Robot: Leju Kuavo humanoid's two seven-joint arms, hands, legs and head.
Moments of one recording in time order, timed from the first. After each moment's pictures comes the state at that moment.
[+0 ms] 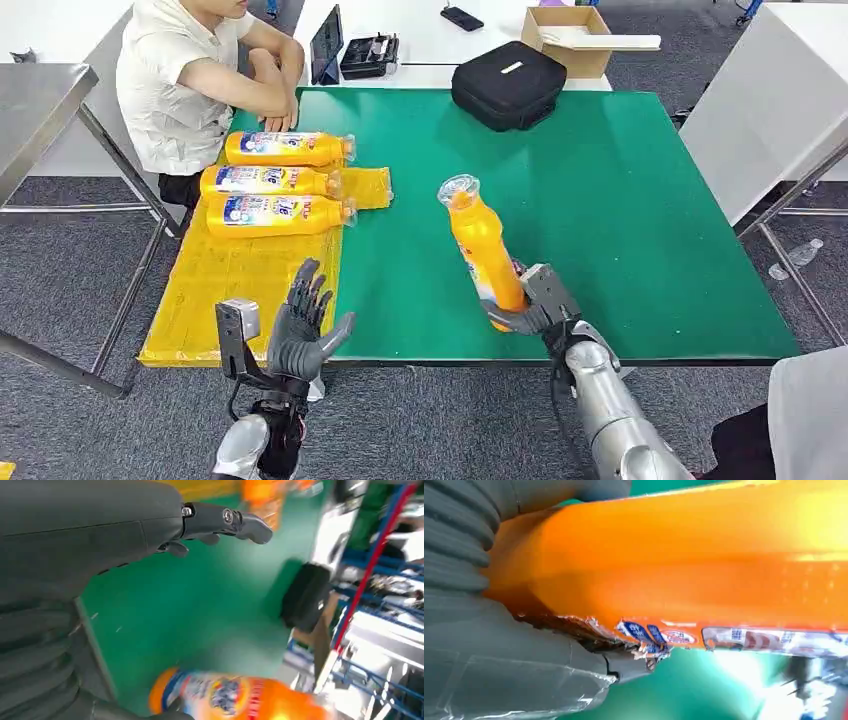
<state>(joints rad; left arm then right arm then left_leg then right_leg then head) -0.04 -0.31 -0.25 -1.30 0.20 -0.05 -0.20 -0.36 -0.04 0.10 -0.85 0.41 0.39 -0.53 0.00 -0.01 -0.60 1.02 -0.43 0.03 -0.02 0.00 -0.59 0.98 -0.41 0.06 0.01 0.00</state>
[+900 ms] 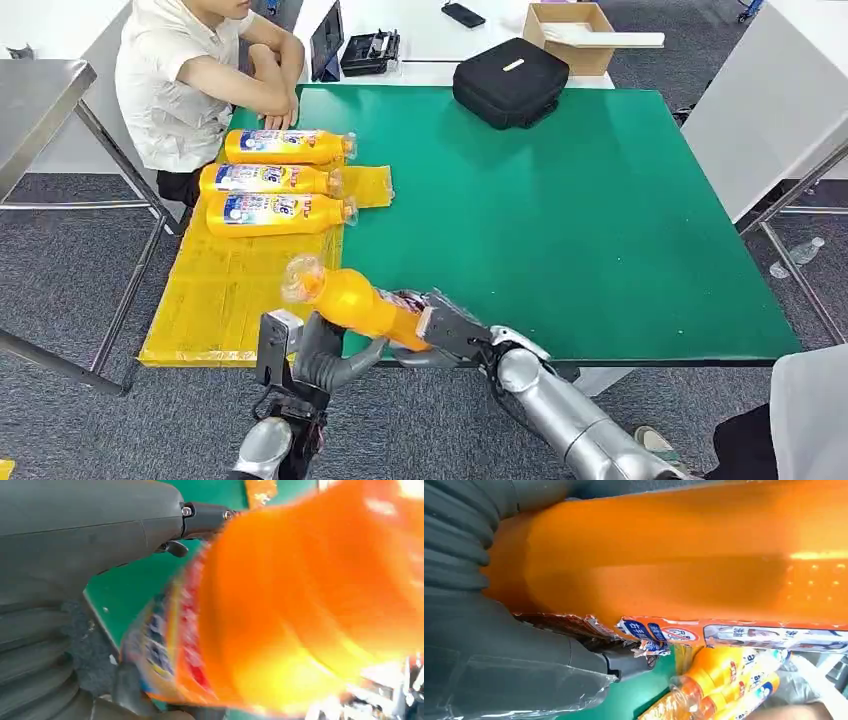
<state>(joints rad) -0.08 -0.31 -0.32 -1.22 0.01 -0.09 -0.29 -0.40 -0.08 0.72 -1.00 0.29 0.31 -0.45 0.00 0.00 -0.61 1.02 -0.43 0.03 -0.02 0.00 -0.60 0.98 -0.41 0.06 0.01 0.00</state>
